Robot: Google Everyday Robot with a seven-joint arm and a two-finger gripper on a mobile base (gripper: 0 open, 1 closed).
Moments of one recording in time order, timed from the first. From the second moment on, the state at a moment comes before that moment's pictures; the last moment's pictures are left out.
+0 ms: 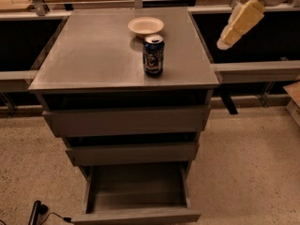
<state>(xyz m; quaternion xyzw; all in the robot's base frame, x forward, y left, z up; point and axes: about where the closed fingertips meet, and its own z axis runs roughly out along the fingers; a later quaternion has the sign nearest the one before) 0.611 -0.182 1.043 -0.60 0.71 -0.02 0.37</state>
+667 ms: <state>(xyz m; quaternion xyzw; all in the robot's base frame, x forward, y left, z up) 0.623 -0.153 1.018 -0.54 0.71 0.07 0.45</state>
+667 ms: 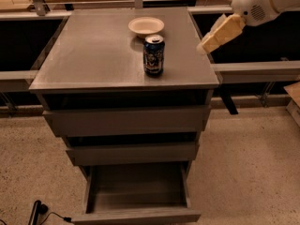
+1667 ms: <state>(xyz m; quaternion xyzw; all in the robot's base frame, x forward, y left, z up) 0.634 -0.089 0.943 -0.49 0.72 0.19 0.46</state>
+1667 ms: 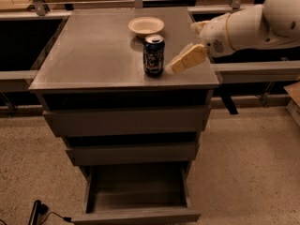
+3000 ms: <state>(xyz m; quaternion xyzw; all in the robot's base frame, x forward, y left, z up) 0.674 -0.043 0.916 -0.46 0.69 0.24 0.51</state>
